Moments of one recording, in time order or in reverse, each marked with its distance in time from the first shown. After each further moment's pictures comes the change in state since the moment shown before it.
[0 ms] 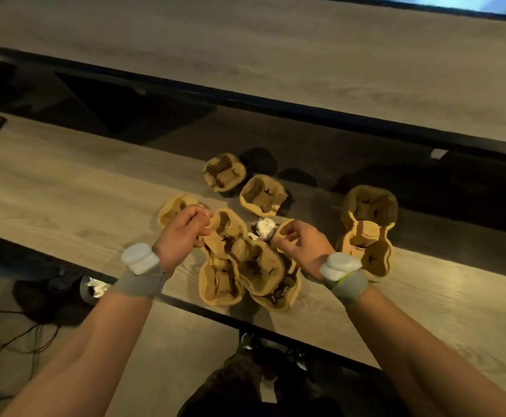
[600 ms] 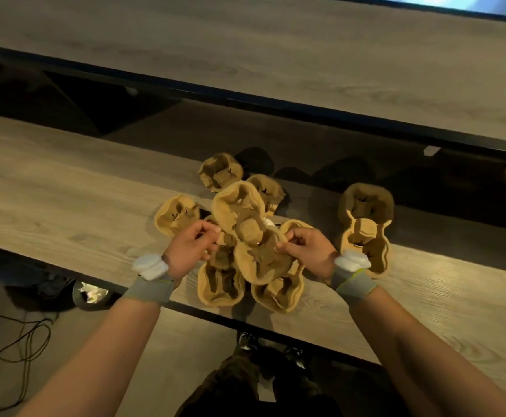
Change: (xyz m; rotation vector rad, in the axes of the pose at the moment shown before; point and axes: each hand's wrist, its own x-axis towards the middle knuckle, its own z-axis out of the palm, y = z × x) left_hand 0.006 -0.030 0.007 -0.006 -0.098 -0.040; right_hand -0.010 -0.001 0.005 0.342 -0.027 0.054
